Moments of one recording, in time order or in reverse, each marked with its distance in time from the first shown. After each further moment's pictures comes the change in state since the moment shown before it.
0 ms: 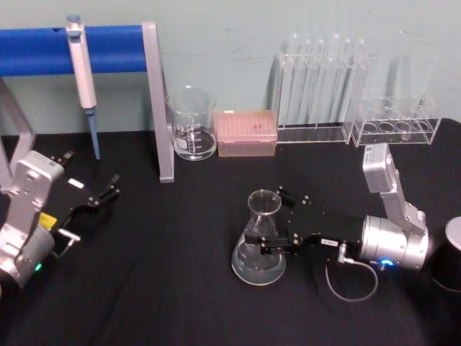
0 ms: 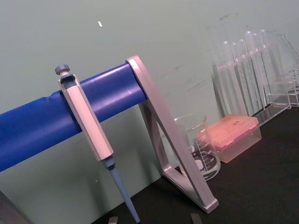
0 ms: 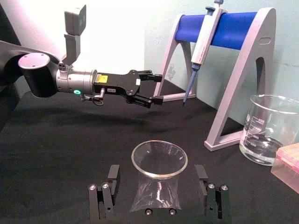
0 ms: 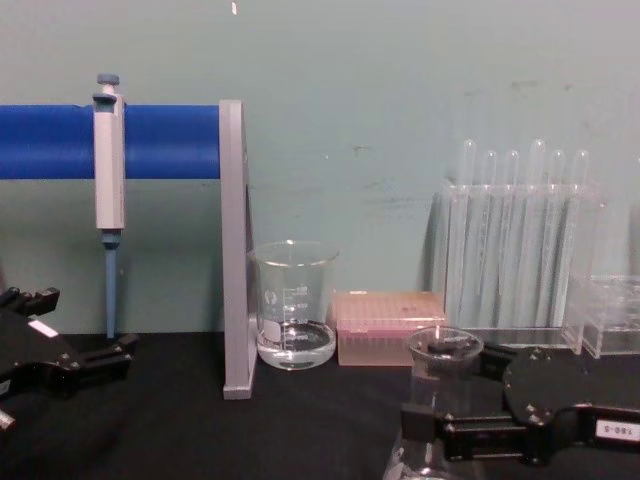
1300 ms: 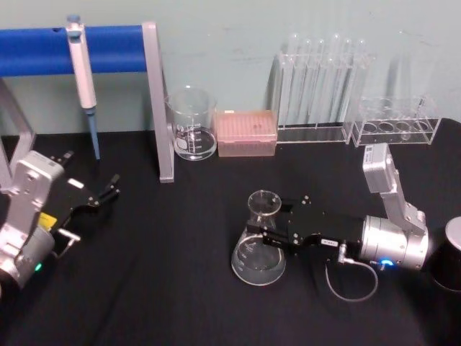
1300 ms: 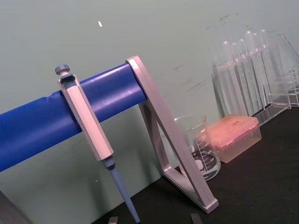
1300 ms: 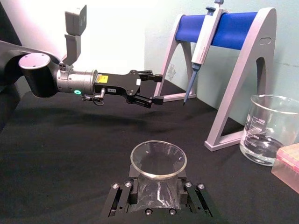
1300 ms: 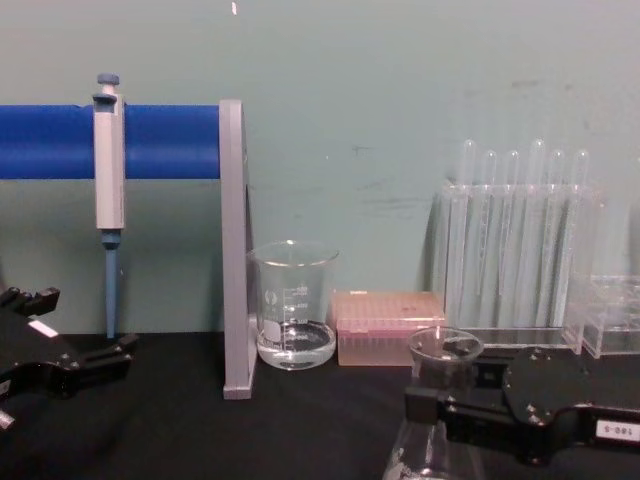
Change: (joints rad) left arm 0.000 0.000 0.000 0.000 0.000 0.000 0.000; right arm 0.000 0.000 0.000 0.000 0.001 0.000 0.002
